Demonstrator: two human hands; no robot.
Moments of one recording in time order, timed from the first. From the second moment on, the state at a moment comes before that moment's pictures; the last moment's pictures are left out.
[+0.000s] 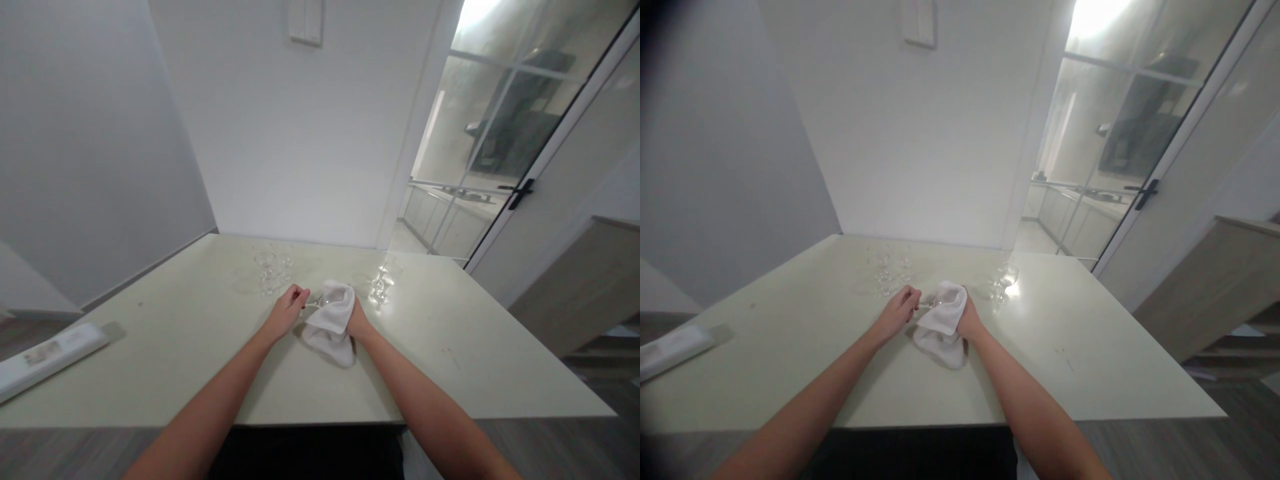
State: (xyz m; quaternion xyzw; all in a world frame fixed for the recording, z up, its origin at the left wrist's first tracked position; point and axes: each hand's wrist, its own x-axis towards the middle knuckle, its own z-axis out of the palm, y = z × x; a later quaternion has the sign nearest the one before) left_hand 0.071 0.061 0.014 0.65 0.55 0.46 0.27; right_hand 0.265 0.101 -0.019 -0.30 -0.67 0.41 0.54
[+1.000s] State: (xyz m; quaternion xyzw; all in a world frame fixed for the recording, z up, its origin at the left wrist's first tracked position) left_hand 0.069 0.061 0.014 0.65 0.53 0.49 0.22; right_hand 0.267 0.089 -0.010 -0.25 -0.70 0.44 0.51
